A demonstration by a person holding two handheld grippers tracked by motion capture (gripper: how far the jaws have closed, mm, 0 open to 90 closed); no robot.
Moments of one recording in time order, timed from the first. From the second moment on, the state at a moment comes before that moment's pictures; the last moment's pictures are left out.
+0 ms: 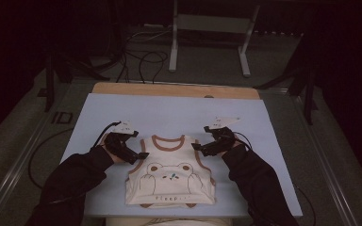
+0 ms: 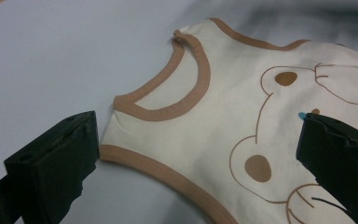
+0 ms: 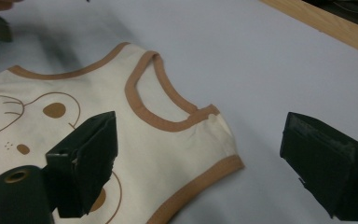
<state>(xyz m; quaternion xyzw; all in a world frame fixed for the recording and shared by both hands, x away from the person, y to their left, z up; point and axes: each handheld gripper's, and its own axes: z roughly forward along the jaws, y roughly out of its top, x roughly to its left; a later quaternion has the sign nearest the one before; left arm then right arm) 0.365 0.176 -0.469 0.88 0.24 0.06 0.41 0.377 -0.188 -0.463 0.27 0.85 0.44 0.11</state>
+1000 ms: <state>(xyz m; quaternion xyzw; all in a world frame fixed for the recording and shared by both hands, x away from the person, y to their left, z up) 0.405 0.175 -0.509 0.88 0.29 0.05 0.37 0.412 -0.180 -0.506 0.30 0.87 0.38 0.09</state>
